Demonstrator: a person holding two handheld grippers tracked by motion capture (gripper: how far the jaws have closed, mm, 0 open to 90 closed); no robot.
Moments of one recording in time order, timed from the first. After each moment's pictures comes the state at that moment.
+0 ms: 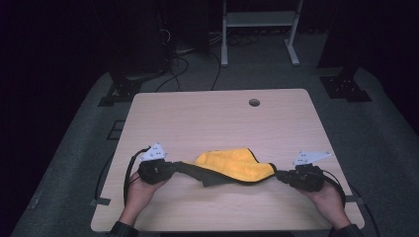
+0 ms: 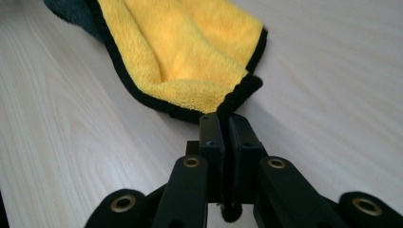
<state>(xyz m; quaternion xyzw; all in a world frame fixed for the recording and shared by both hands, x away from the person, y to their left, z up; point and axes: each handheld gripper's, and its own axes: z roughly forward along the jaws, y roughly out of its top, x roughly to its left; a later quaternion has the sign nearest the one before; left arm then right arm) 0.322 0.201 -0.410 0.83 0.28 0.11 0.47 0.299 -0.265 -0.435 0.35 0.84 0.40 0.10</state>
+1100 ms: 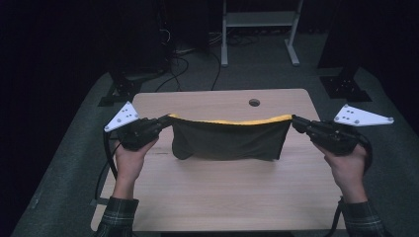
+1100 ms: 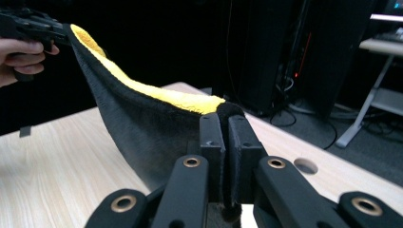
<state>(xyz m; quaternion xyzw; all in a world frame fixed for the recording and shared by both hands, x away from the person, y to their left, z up) 0.338 0.218 -0.294 0.73 0.25 0.21 0.60 0.306 -0.289 -0.291 0.29 0.73 0.57 0.24</state>
